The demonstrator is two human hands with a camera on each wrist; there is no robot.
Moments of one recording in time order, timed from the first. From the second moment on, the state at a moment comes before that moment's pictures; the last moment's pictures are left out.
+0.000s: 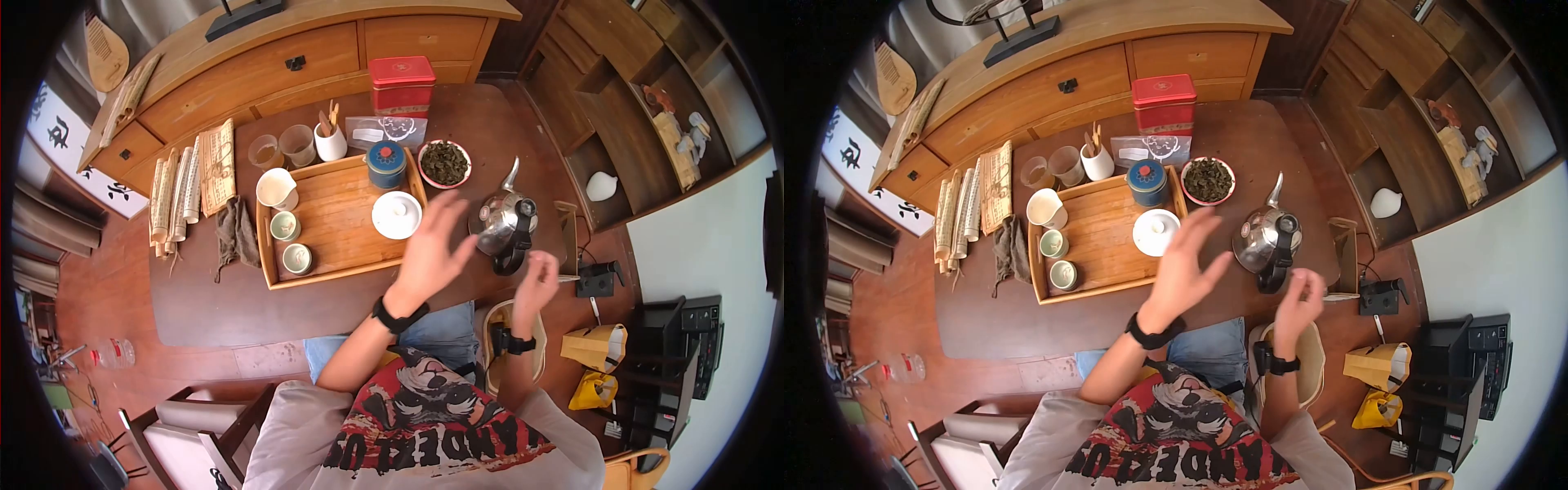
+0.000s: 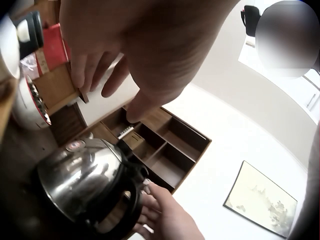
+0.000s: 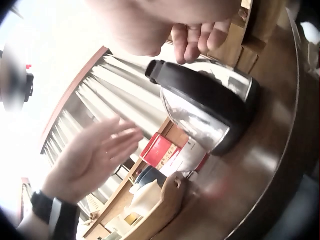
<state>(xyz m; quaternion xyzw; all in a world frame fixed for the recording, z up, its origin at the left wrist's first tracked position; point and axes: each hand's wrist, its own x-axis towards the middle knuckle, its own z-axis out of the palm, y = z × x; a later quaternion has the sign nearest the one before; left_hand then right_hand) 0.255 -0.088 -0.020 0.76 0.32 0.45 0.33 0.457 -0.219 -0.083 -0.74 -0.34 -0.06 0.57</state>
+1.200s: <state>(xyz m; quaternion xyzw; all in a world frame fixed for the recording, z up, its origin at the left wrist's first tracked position) 0.165 -0.084 -0.069 0.65 0.41 0.49 0.40 0.380 -0.079 -0.074 -0.53 -0.33 0.50 0.60</state>
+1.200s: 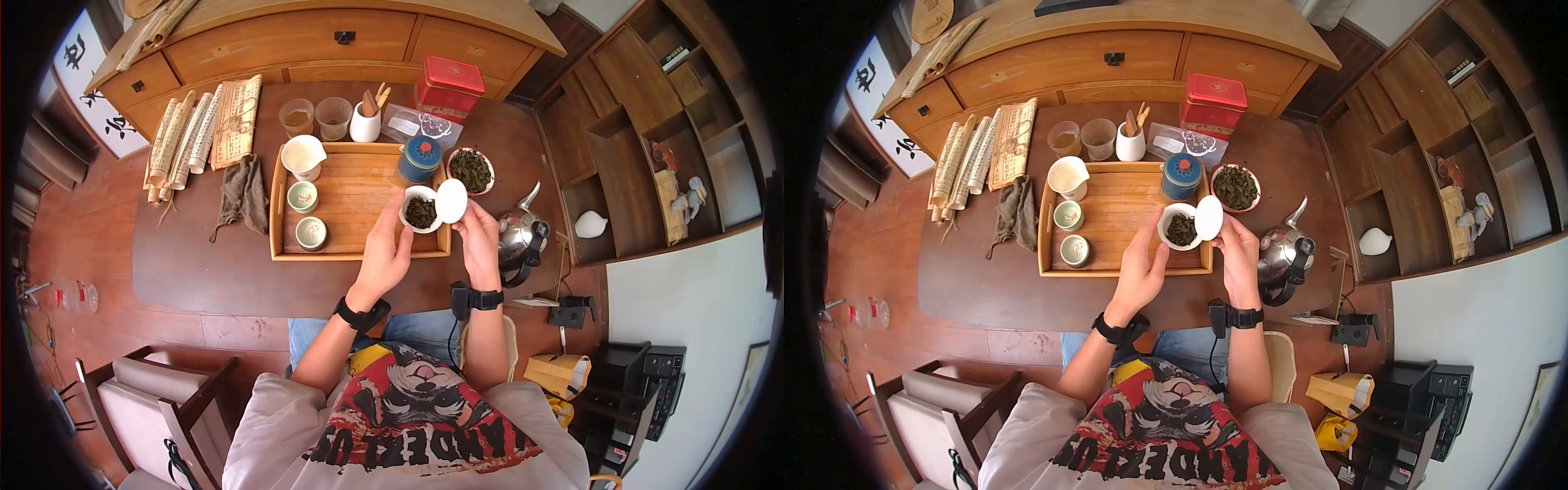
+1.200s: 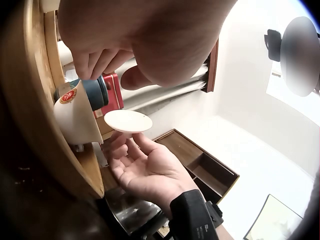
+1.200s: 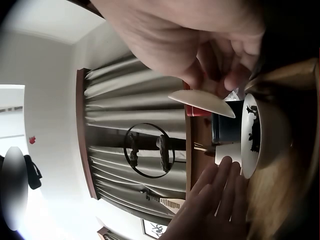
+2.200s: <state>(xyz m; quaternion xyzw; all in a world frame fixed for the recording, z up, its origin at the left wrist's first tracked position) 0.110 -0.093 -0.050 0.53 0.49 0.62 0.31 0.240 -0.037 -0.063 -0.58 -0.77 0.11 0.23</state>
